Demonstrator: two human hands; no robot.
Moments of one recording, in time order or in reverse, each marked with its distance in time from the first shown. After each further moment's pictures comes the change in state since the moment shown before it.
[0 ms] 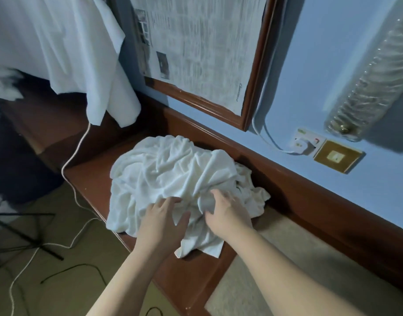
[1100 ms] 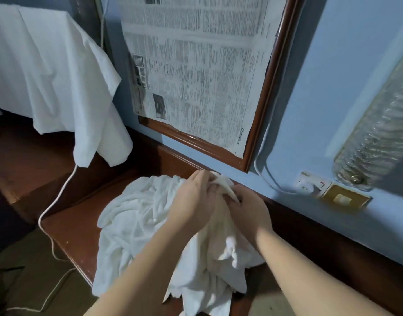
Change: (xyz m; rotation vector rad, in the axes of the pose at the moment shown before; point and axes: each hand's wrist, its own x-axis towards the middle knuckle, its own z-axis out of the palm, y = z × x) left_hand 0.162 0.089 -0.059 -0.240 0.174 0.443; right_hand 0.104 -0.014 -0.075 0.109 0.558 -0.109
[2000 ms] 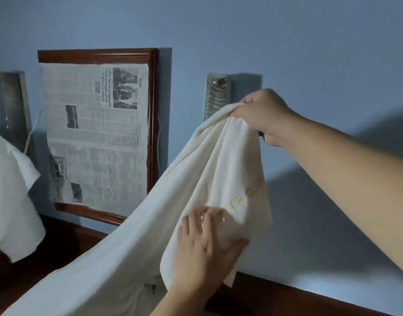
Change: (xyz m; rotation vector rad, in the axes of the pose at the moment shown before) left_hand -0.123 0.342 0.003 -0.093 0.271 0.524; right_hand -0.083 -0.085 -0.540 0.269 0.451 0.003
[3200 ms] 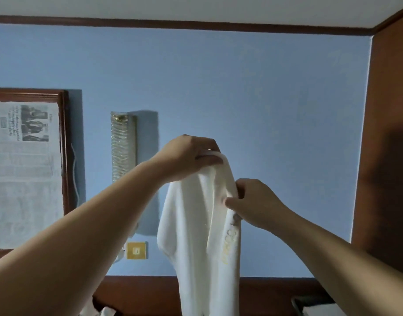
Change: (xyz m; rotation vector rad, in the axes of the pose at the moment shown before) left_hand 0.154 0.292 -0.059 -0.160 -0.386 0.456; right_hand -0.268 0.077 -0.252 -0.320 -0.005 0.224
